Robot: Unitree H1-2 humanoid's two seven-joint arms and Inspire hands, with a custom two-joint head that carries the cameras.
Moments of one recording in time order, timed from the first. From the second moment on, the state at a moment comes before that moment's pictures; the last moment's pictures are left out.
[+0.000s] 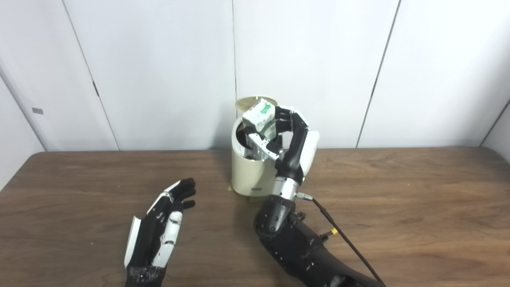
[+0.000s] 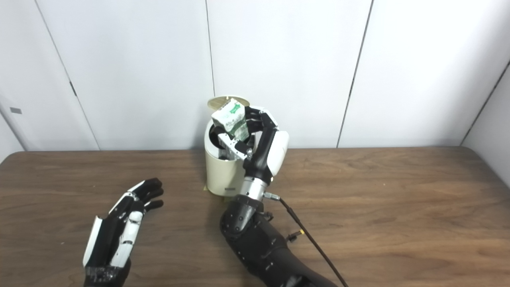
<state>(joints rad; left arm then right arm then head) 0.13 0.06 -0.03 -0.35 0.03 -0.13 0.03 -0.88 0.19 0.46 0.99 -0.19 -0.44 -1.22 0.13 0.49</state>
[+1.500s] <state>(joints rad) 0.13 0.06 -0.03 -0.35 0.03 -0.14 0.04 -0.88 0.19 0.46 0.99 -0.18 -0.44 -1.22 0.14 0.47</state>
